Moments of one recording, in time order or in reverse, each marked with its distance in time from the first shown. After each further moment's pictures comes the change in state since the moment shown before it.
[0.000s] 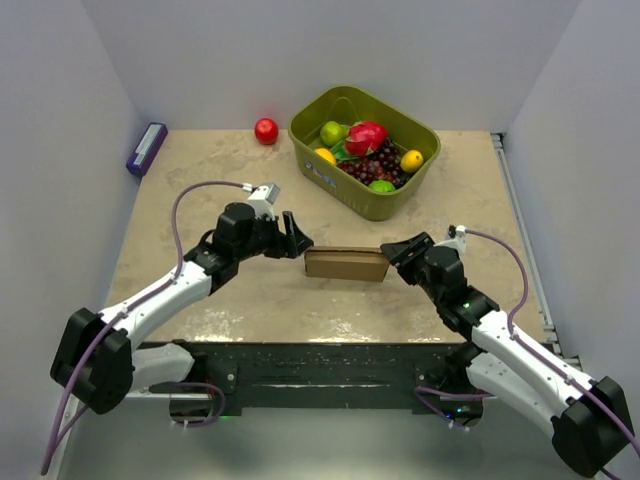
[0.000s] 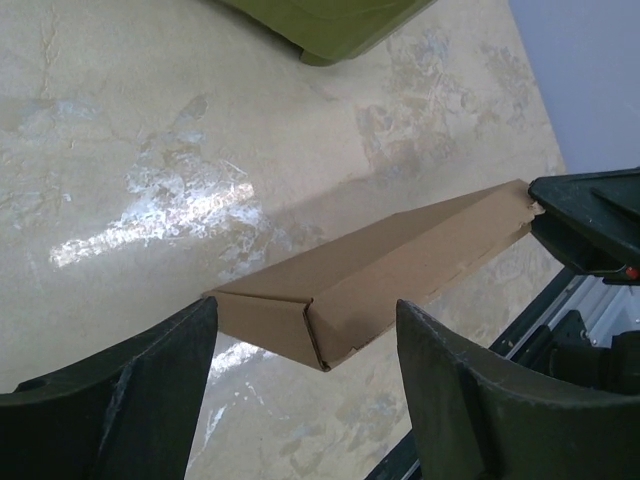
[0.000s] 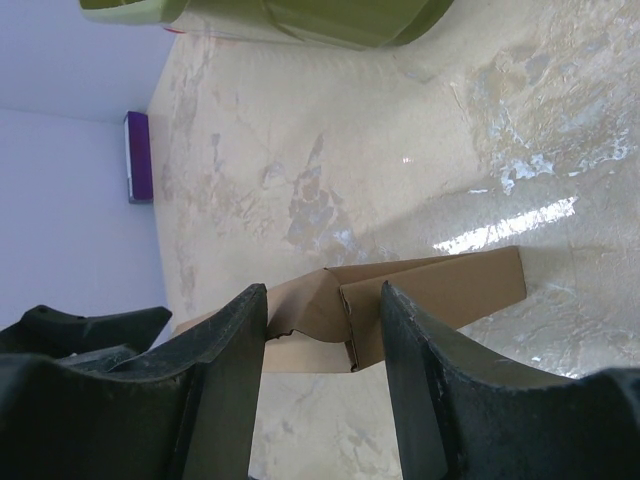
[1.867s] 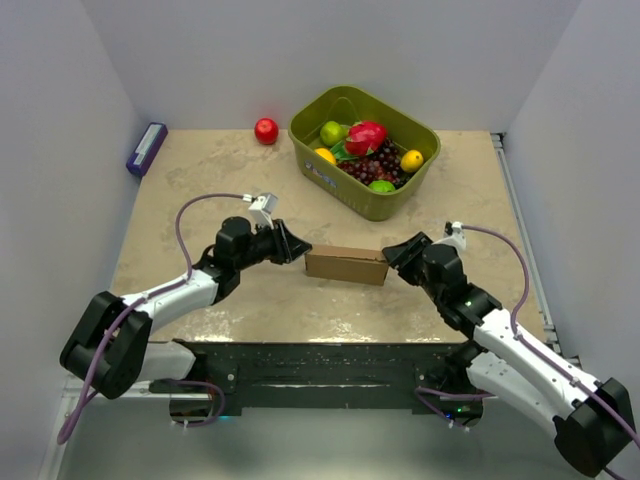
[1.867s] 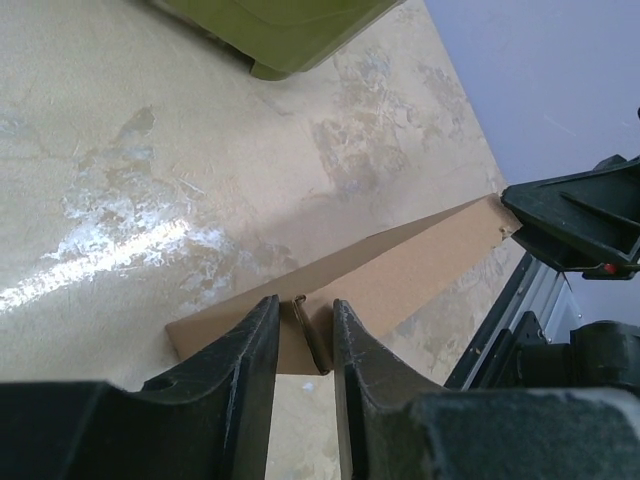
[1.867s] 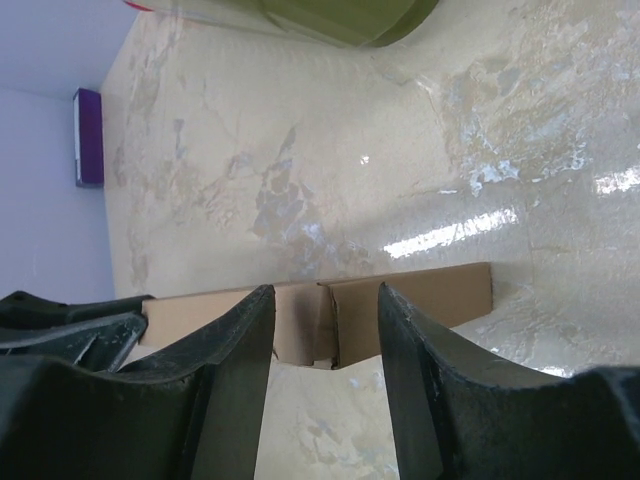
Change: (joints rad) left arm 0.034 0.096 -0.202 0.431 0.129 -0.078; right arm 0.024 0.001 0.054 -0.103 0.041 -0.094
